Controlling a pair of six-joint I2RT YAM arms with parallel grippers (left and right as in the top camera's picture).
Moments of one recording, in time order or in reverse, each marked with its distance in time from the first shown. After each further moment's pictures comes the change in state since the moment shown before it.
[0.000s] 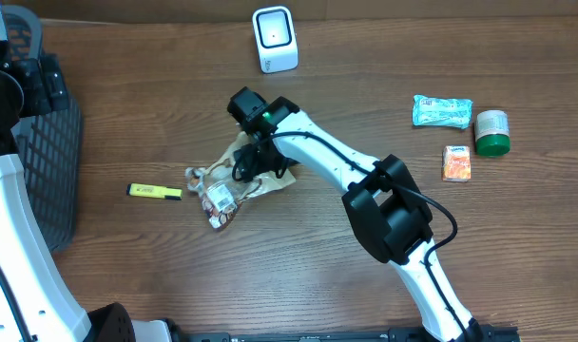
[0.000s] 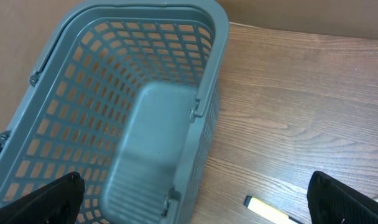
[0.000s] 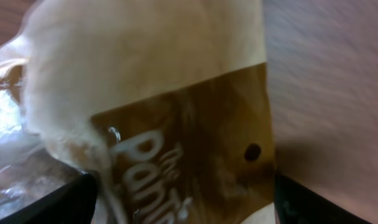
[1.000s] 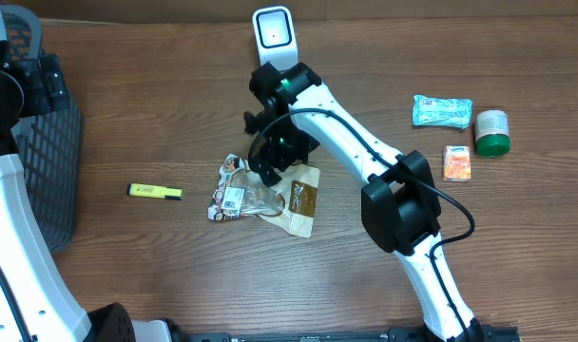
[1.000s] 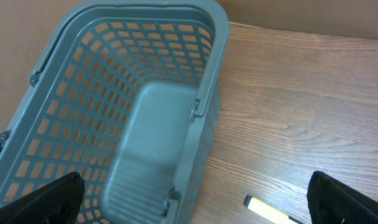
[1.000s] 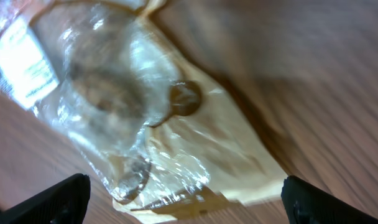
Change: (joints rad) left arm 0.000 0.000 0.000 0.000 0.000 0.000; right arm -0.074 0.011 0.188 -0.366 -0.196 -0.660
